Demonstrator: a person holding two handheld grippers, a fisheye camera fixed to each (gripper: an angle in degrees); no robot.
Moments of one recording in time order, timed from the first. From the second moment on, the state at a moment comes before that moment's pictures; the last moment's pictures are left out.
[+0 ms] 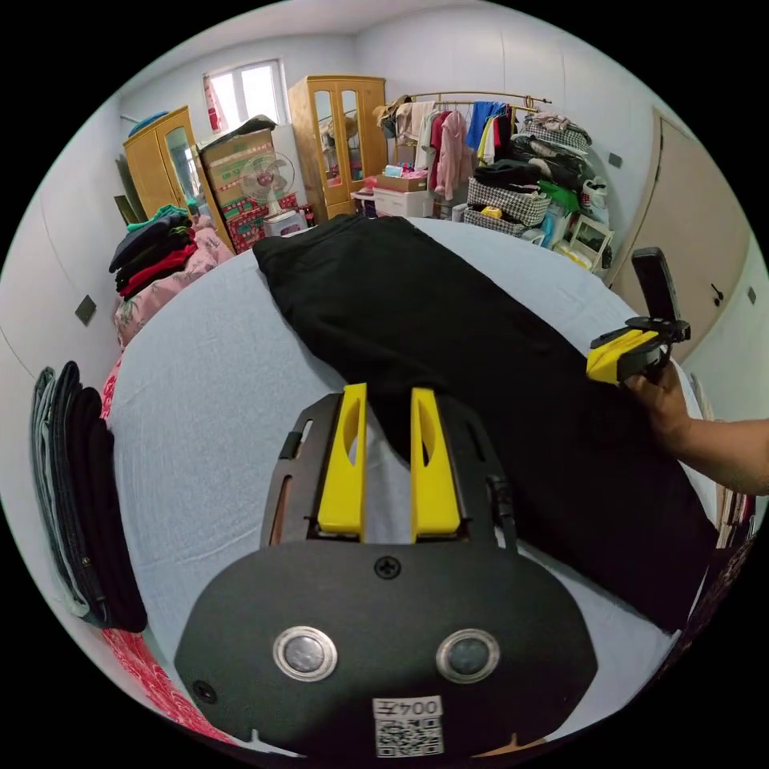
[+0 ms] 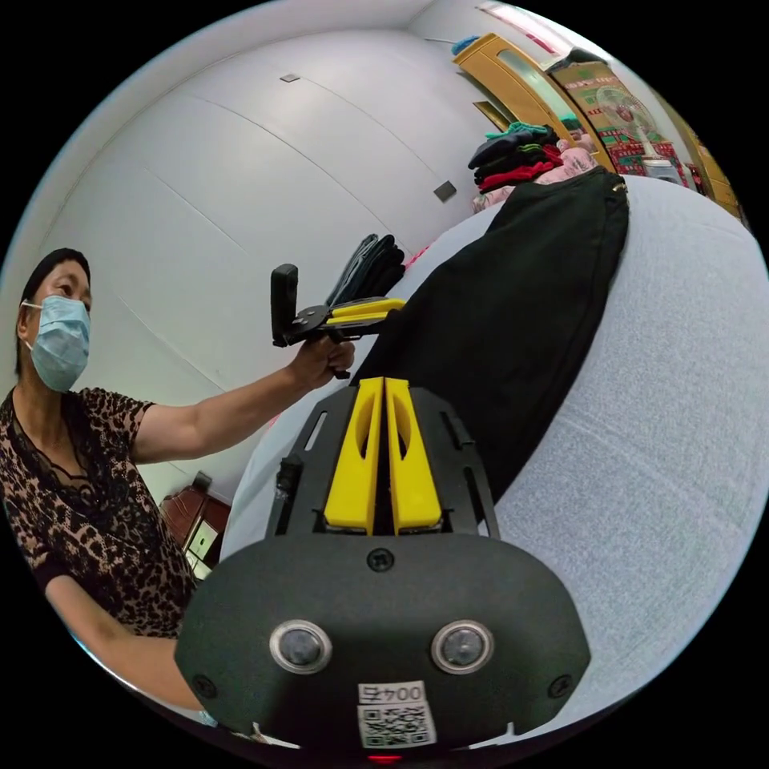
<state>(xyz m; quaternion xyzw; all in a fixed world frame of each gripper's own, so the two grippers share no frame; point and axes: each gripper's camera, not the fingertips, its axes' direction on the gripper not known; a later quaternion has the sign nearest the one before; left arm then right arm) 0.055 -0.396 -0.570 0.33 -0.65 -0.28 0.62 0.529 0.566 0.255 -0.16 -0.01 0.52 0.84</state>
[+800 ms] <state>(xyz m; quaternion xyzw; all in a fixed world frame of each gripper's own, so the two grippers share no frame) 0.095 -0.461 -0.628 0.35 -0.64 -0.31 0.61 0.457 0.532 0.352 -0.42 0.15 0.45 0.77</state>
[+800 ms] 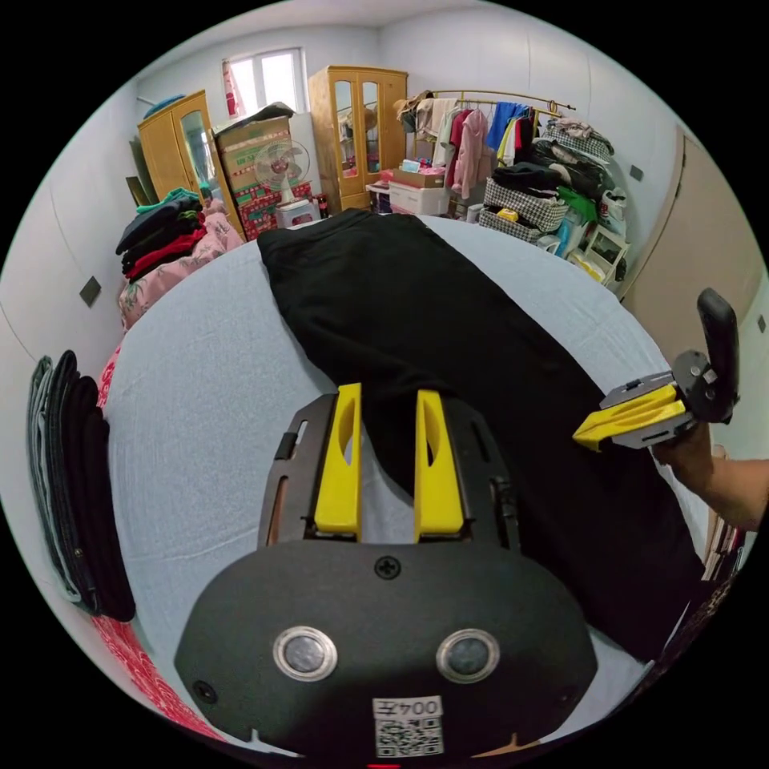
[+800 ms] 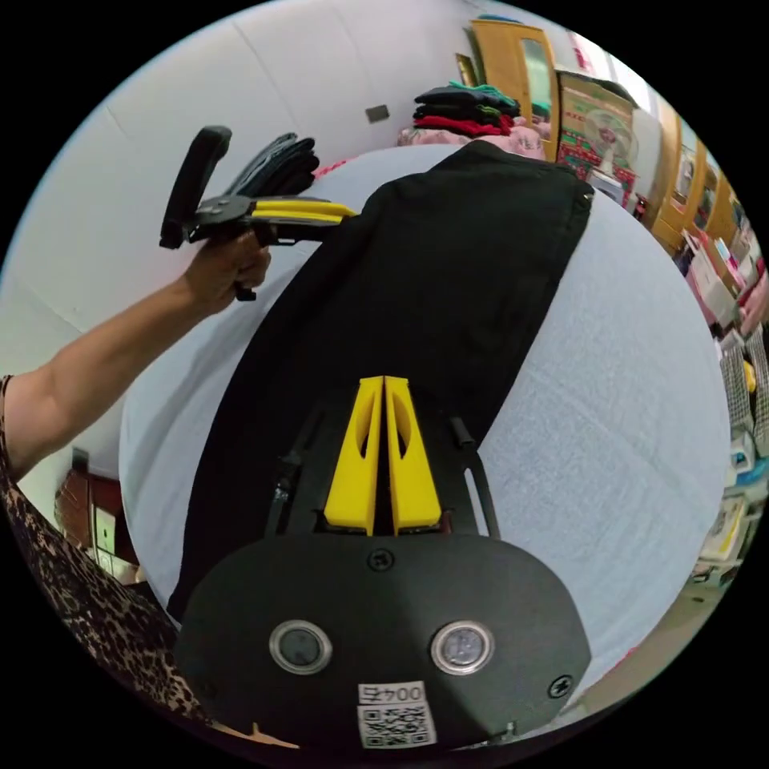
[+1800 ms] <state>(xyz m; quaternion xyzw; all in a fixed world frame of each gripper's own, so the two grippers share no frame) 0.145 -0.503 -0.677 0.34 -0.64 -0.30 0.61 0.437 0.500 0.467 -0.43 0.15 0.40 0.79</state>
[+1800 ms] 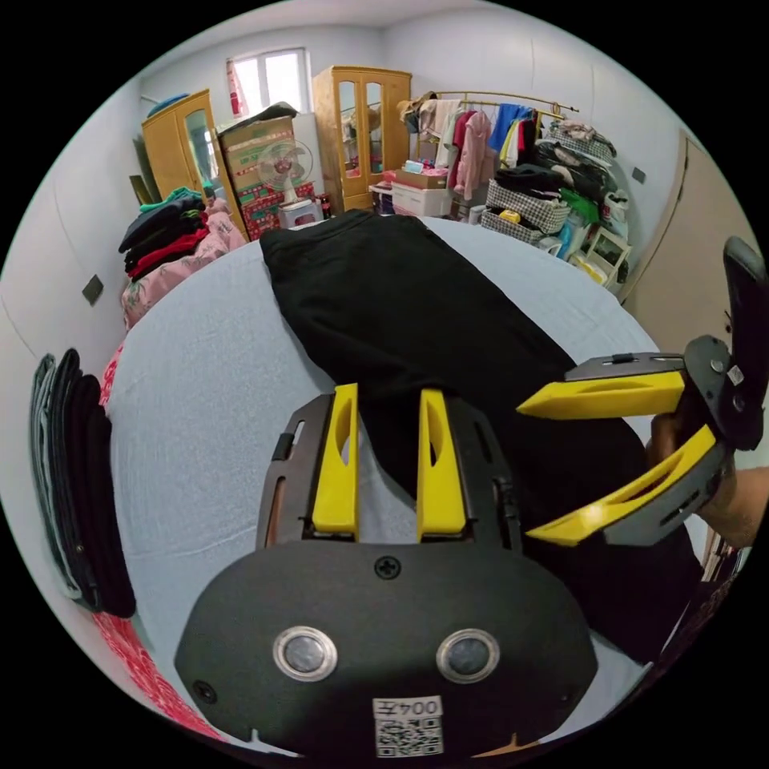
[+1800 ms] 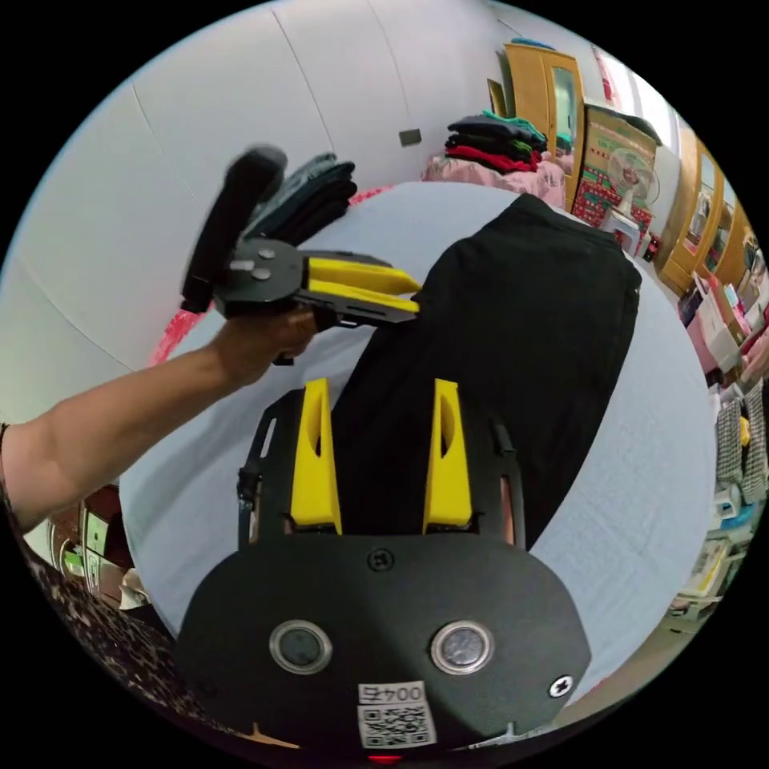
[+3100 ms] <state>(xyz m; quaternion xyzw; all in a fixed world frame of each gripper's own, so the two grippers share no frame) 0.153 -0.398 -0.830 0.40 -0.57 -0.37 0.61 0.406 0.552 0.397 -0.43 0.21 0.42 0.77</state>
